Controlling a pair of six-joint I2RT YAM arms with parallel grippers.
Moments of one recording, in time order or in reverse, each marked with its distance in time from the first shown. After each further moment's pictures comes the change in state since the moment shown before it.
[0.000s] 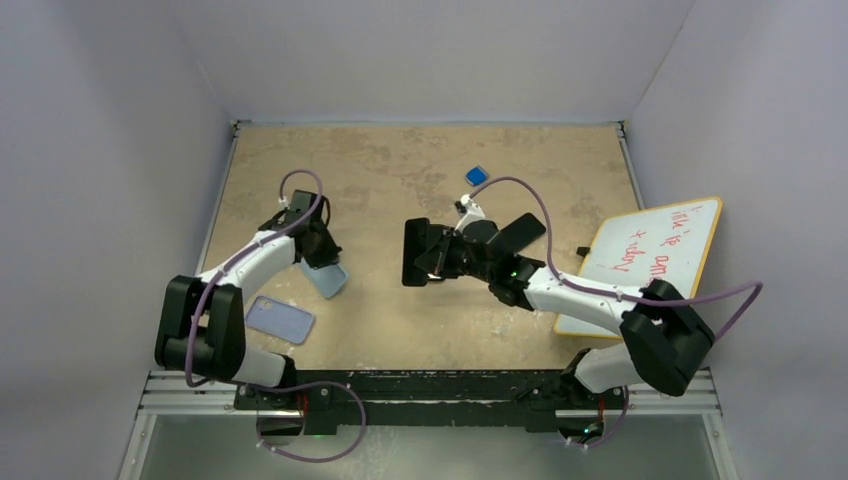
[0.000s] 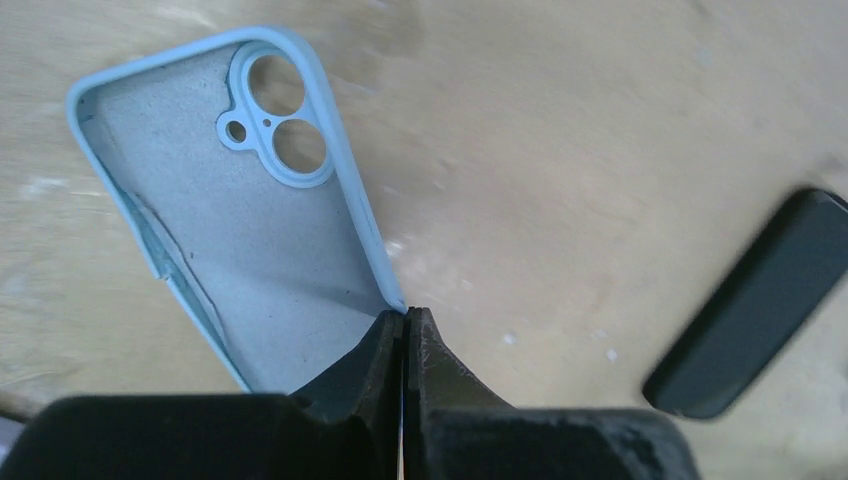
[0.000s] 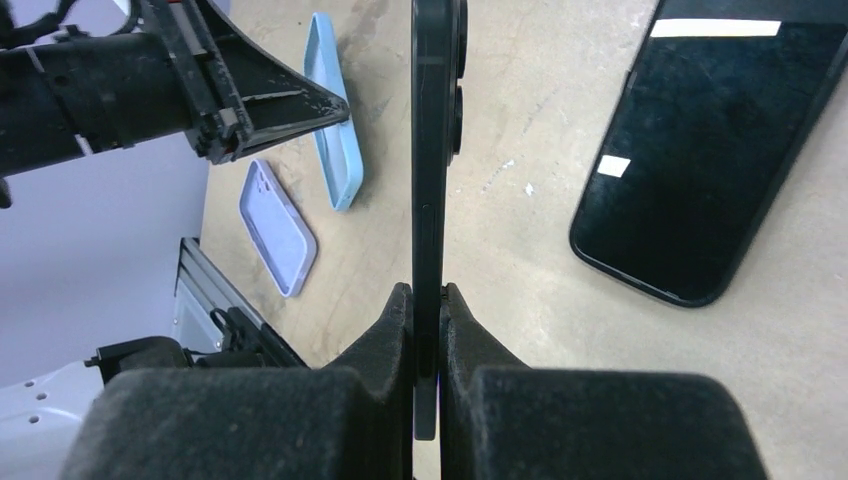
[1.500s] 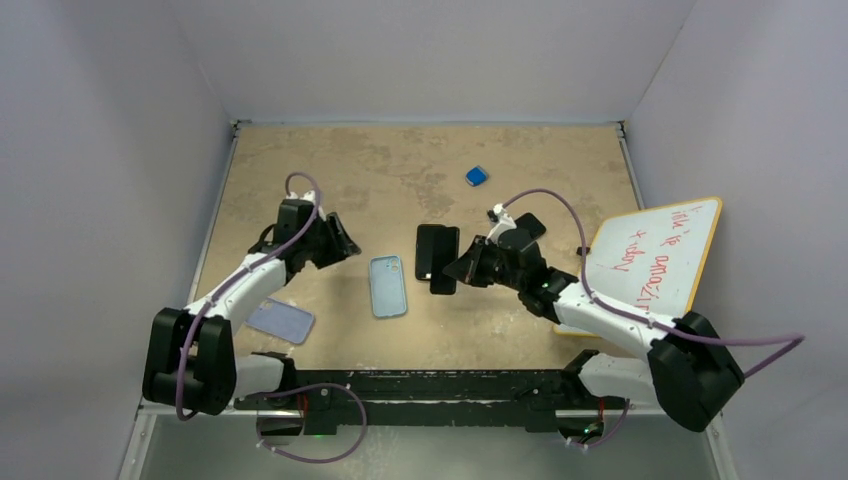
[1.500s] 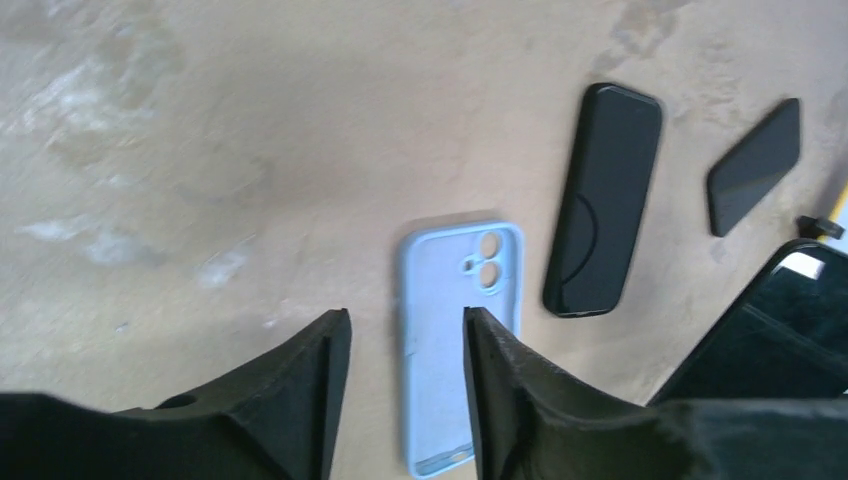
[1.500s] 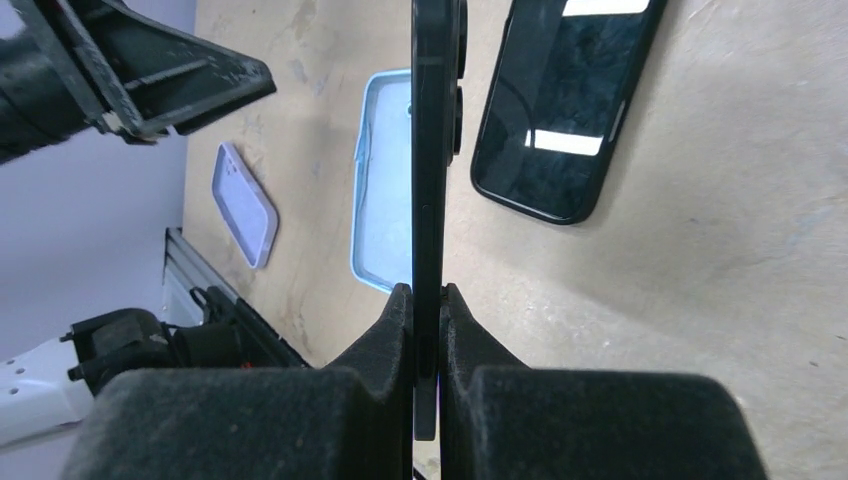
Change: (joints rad) left arm -0.035 -0.167 -0.107 0.249 0.291 0.126; right arm -0.144 -0.247 -0.197 -0.072 -0.096 -0.037
